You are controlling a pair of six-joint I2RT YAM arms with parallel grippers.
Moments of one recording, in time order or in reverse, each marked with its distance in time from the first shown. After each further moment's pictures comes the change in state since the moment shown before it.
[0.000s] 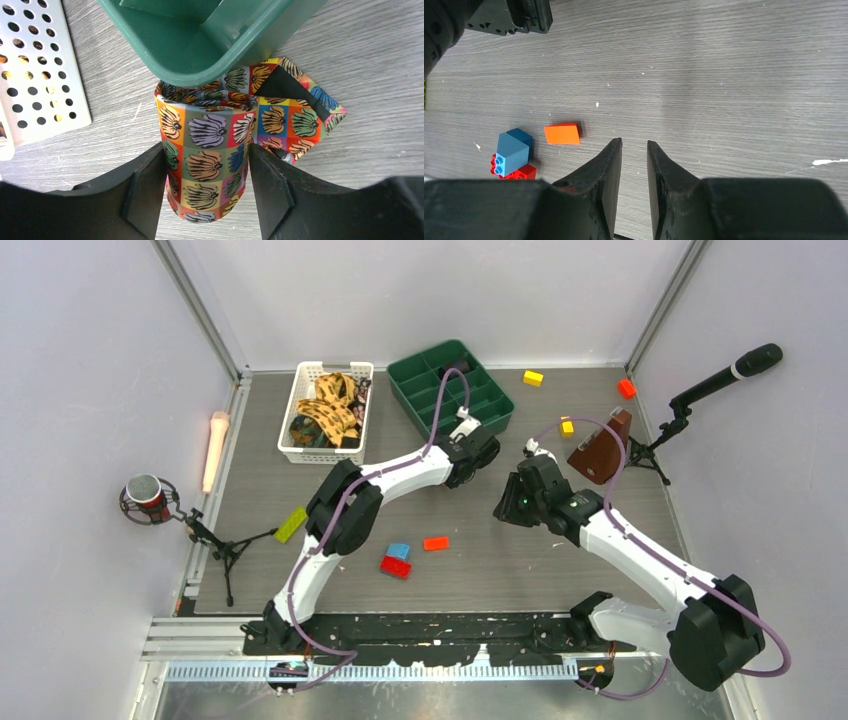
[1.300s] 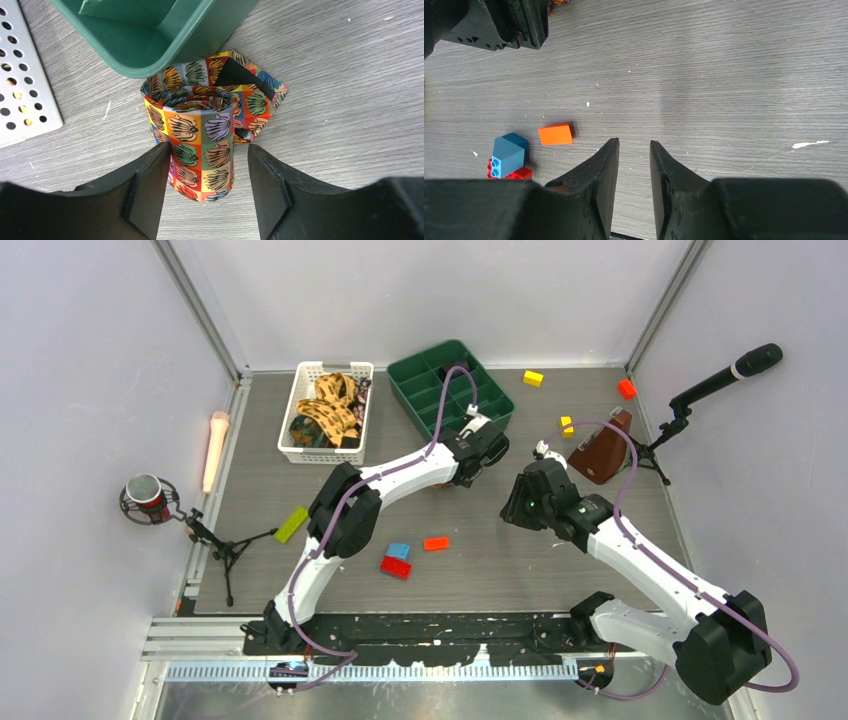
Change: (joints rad) left arm -0.032 0.000 0.100 -0.081 0.108 -0.032; right arm -0.006 -0.086 -0.014 -0.064 0.057 0.025
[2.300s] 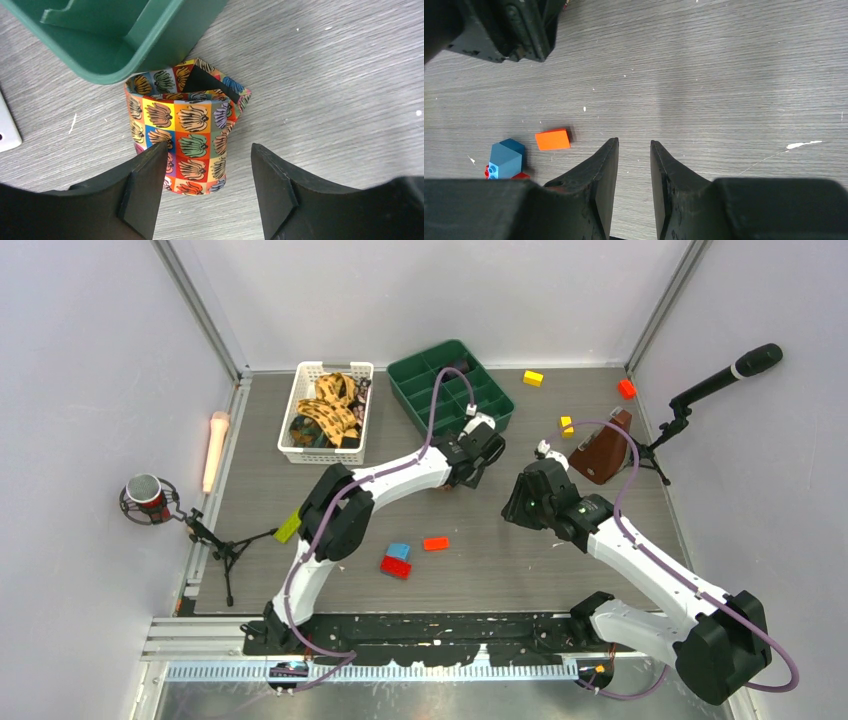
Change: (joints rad) left arm 0.004 -0.055 -0.112 0.171 0.100 0.001; right arm 0.000 0.000 -0.001 0.001 0.023 0.005
